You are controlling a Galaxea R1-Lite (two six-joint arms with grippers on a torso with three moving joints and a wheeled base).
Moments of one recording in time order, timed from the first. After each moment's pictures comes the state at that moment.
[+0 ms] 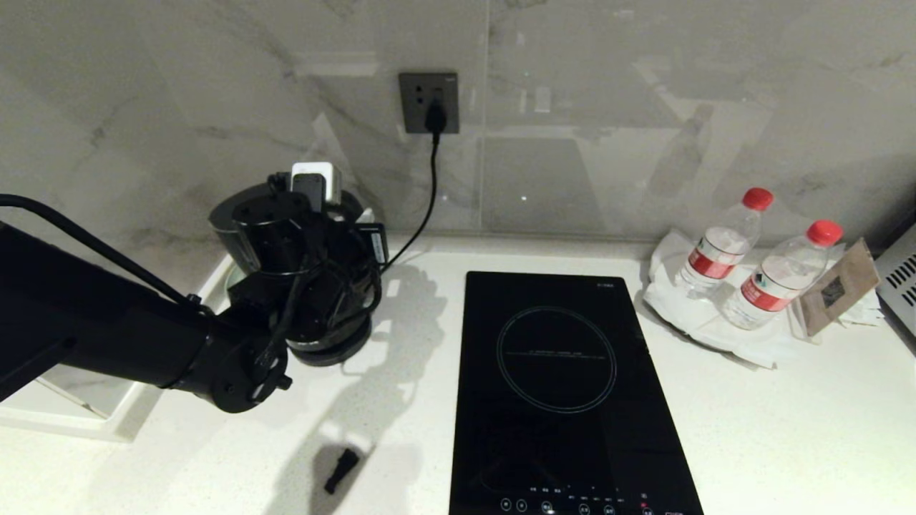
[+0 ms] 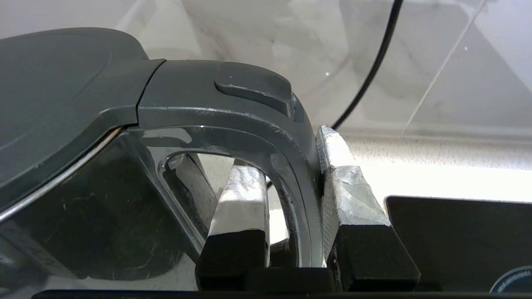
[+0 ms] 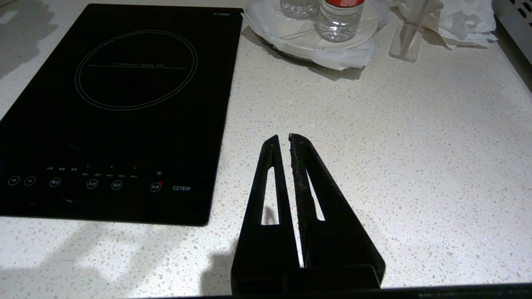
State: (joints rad) left arm -0.48 1.93 -0.98 -1.11 0.43 0.04; right arm 0.00 0.00 0.00 0.00 0.01 -0.04
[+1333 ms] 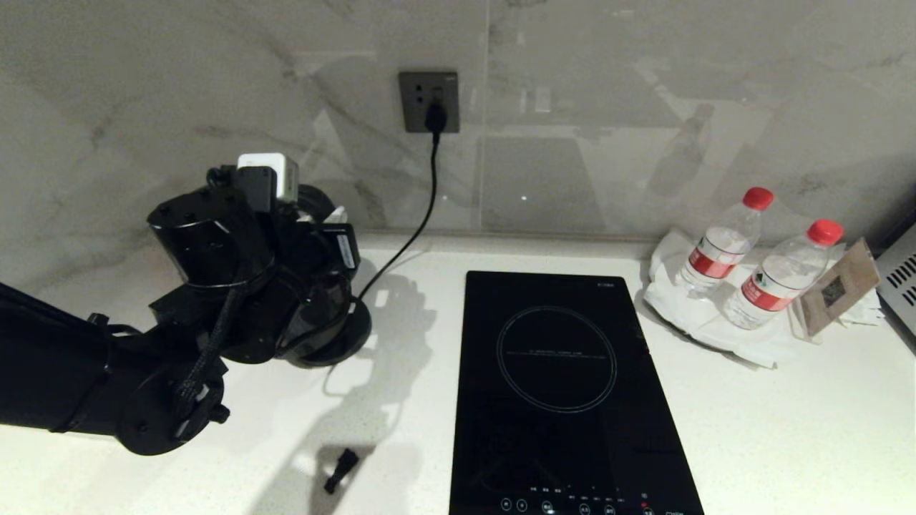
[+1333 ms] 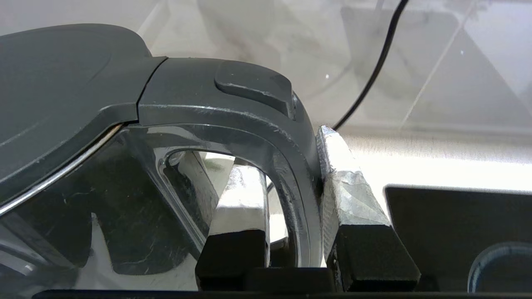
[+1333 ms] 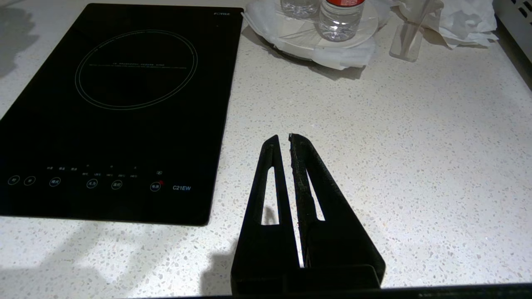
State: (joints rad) left arm -0.48 1.76 -0.81 -1.10 0.42 0.03; right arm 0.00 0.00 0.00 0.00 0.01 -0.04
